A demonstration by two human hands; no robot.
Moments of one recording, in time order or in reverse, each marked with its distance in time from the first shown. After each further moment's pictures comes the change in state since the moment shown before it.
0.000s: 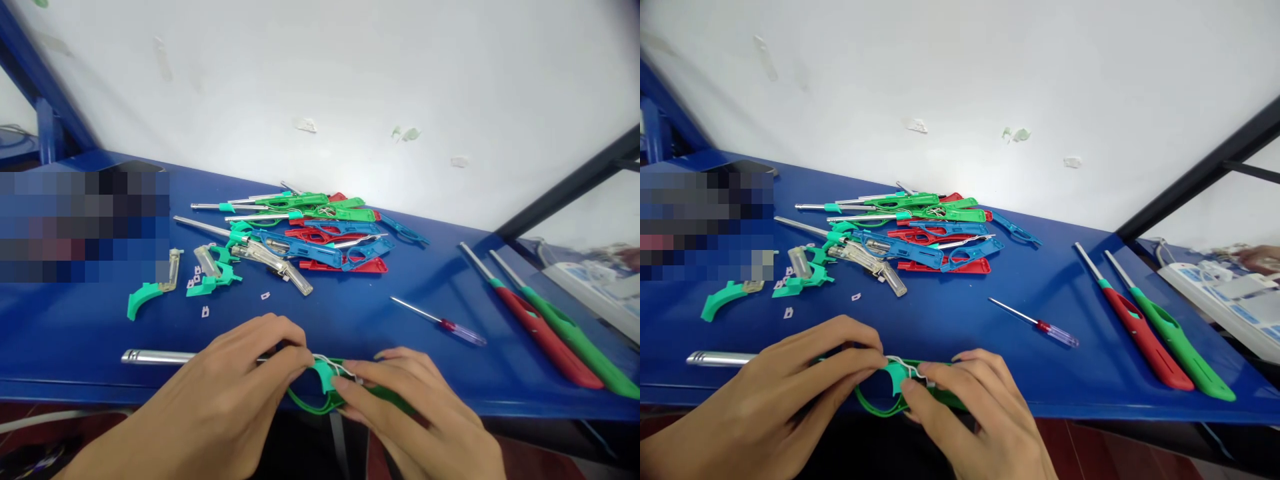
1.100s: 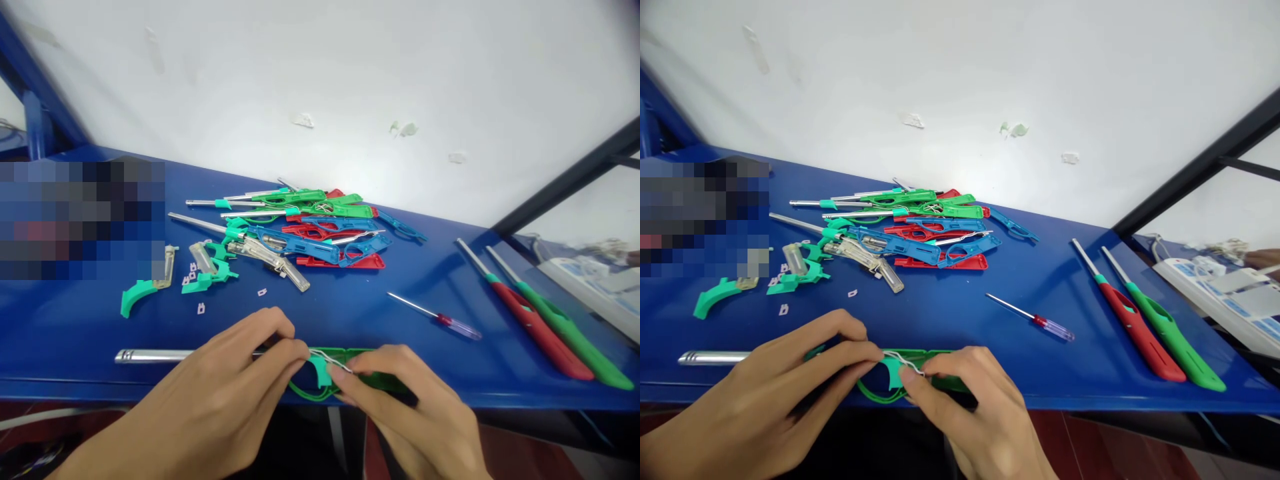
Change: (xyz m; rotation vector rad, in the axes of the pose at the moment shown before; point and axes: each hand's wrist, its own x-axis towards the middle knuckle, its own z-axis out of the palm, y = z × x) left_hand 0.004 0.004 -0.003 0.091 0.018 0.044; right_hand -0.020 0.002 0.005 0.158 -0.093 0.115
